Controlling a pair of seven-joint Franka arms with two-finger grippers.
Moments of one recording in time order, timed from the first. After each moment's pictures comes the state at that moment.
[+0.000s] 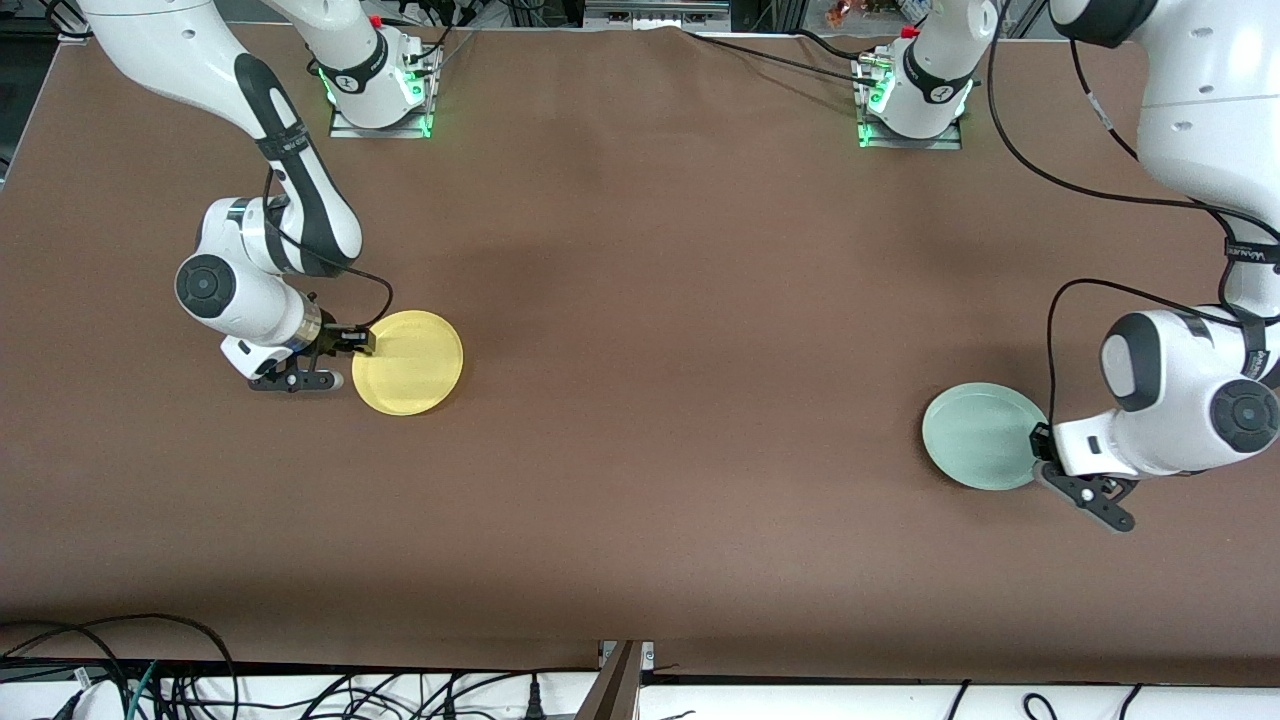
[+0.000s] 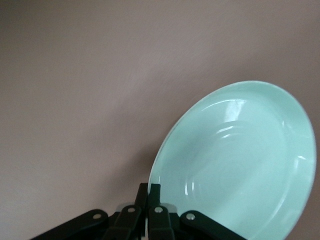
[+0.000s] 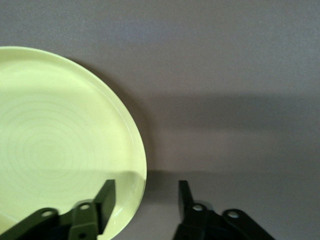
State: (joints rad) left arm 0.10 0.70 -0.04 -1.46 0.12 2.15 0.73; right arm 0.19 0.41 -0.11 -2.16 0.07 2.46 0.00
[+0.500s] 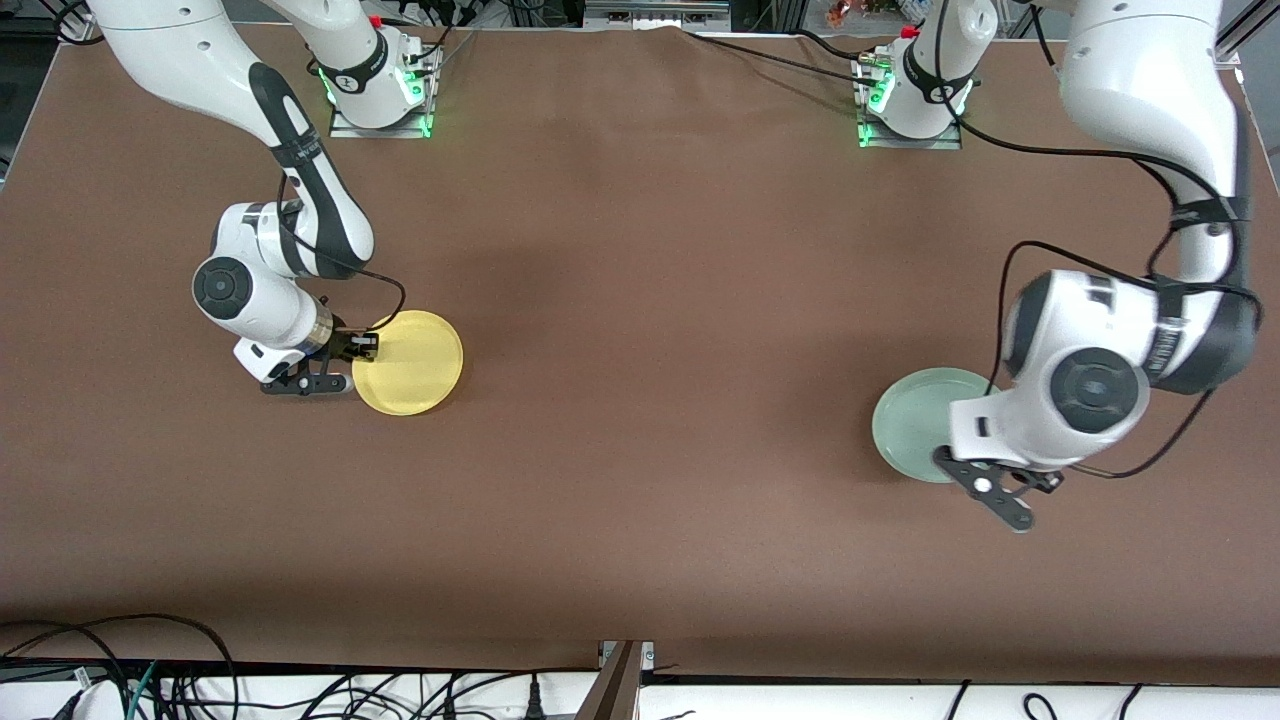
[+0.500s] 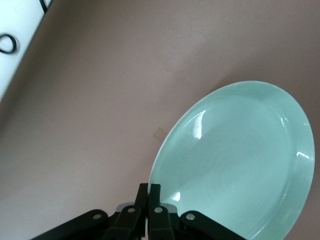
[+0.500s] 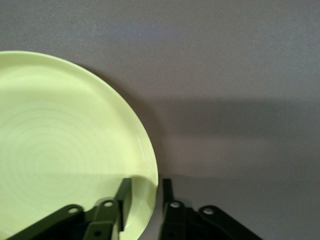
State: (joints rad) left arm -0.17 0.65 -0.04 -1.31 0.36 1.90 0.50; right arm 0.21 0.44 -0.11 -2.16 0.07 2.51 0.00
